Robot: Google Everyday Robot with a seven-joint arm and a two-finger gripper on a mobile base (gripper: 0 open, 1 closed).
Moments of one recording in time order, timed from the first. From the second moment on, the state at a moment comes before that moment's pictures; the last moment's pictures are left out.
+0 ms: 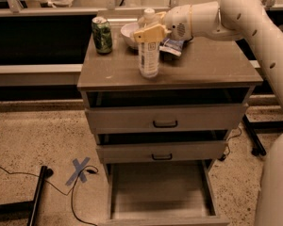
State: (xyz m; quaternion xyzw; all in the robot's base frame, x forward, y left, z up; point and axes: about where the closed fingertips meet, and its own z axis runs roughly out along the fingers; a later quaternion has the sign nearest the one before) arm 0.709 -0.010 0.951 -0.48 0.63 0.37 0.49
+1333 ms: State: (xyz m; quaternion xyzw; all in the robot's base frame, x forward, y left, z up) arm 0.612 -0.144 1.004 -0.46 0.60 0.27 0.60
